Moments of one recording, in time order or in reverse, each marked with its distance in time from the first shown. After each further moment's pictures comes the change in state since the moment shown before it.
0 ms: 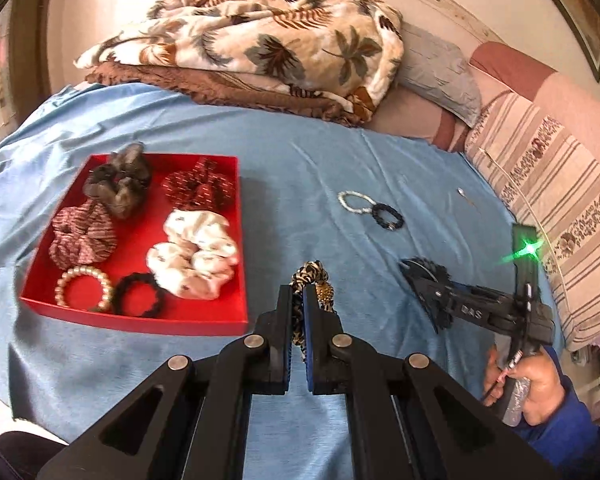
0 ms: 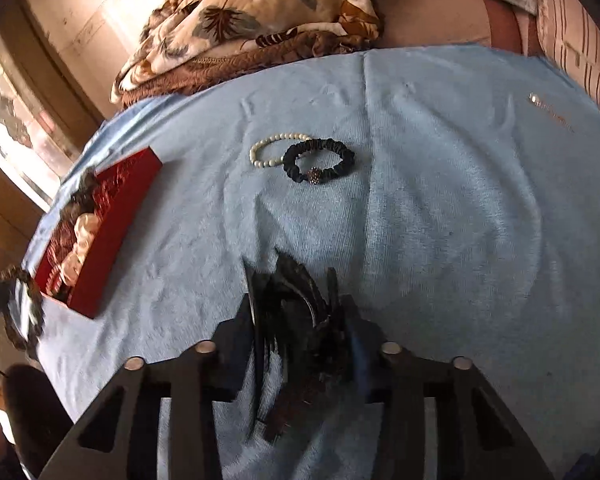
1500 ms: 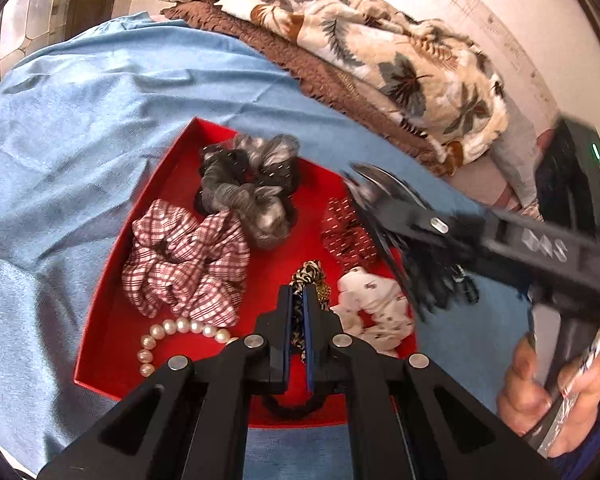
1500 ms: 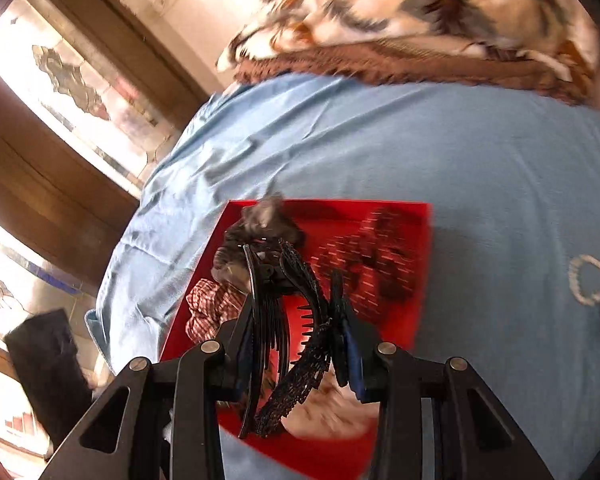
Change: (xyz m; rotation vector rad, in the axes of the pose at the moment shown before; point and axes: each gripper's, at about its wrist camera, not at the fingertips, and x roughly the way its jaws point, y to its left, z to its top) left arm 0.052 0.183 0.032 -0.289 0.033 -0.007; right arm 0.092 0.263 0.119 -0.106 0.148 0.312
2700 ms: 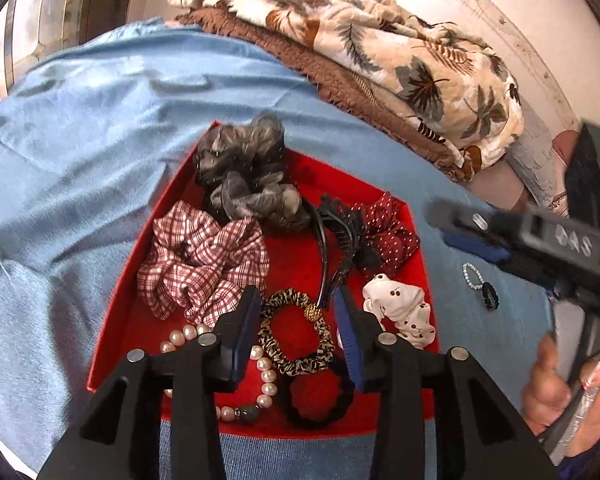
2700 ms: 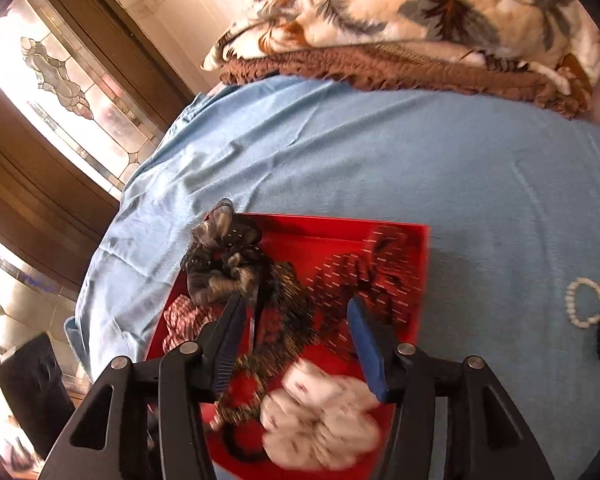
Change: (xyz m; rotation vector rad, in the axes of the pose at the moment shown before) left arm -0.002 0.000 0.002 0.003 -0.050 0.057; right arm -0.022 -0.014 0.001 -0.004 -0.055 -0.085
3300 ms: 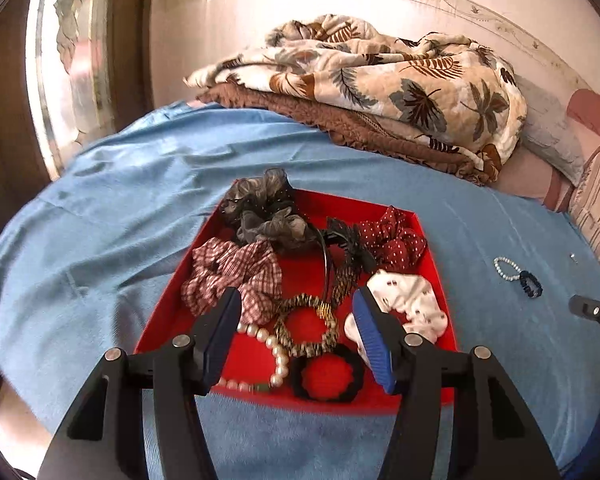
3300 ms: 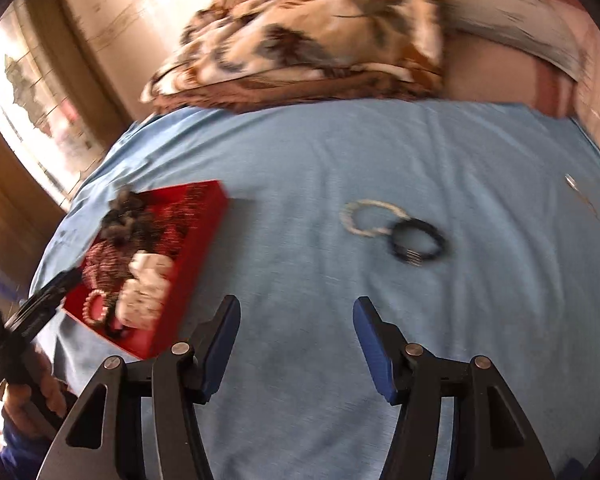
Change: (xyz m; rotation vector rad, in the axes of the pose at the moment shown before) left arm -0.040 -0.051 -0.045 0.172 -0.212 0.264; right arm -0.123 -0.144 -0.100 0.076 -0.122 -0.208
